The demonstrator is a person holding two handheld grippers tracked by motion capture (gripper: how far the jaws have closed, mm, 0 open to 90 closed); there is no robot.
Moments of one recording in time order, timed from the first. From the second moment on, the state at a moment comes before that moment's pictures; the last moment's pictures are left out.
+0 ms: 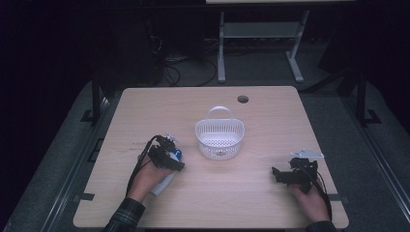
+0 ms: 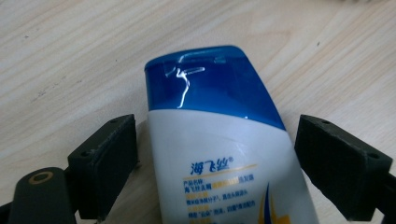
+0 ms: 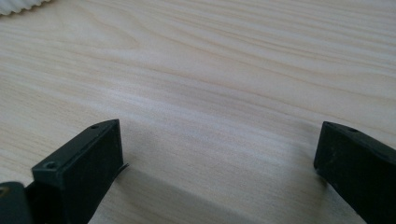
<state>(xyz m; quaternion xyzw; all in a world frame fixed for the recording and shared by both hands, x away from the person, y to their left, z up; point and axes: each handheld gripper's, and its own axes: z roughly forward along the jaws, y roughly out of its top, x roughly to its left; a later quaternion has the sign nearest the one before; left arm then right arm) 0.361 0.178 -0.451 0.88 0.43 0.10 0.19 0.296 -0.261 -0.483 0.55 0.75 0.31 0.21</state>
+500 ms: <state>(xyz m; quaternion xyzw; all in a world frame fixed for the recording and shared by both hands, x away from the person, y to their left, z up) 0.359 0.181 -0.448 0.87 0.43 0.10 0.20 0.296 -0.261 -0.483 0.54 0.75 0.31 0.21</state>
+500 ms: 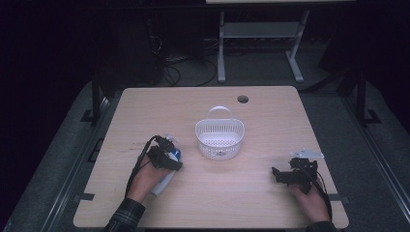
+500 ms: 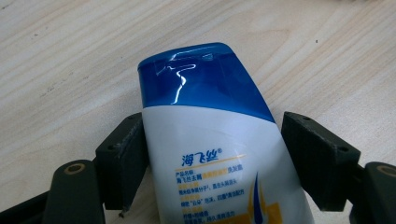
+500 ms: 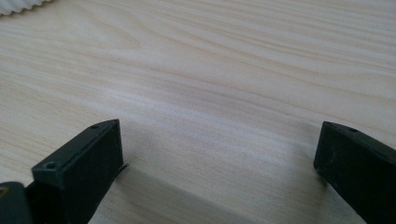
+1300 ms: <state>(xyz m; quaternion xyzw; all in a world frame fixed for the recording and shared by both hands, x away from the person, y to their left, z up) 0.360 0.187 -0.445 0.88 0.41 0.08 0.21 0.295 -0.261 -0.483 0.54 0.75 0.31 0.21</state>
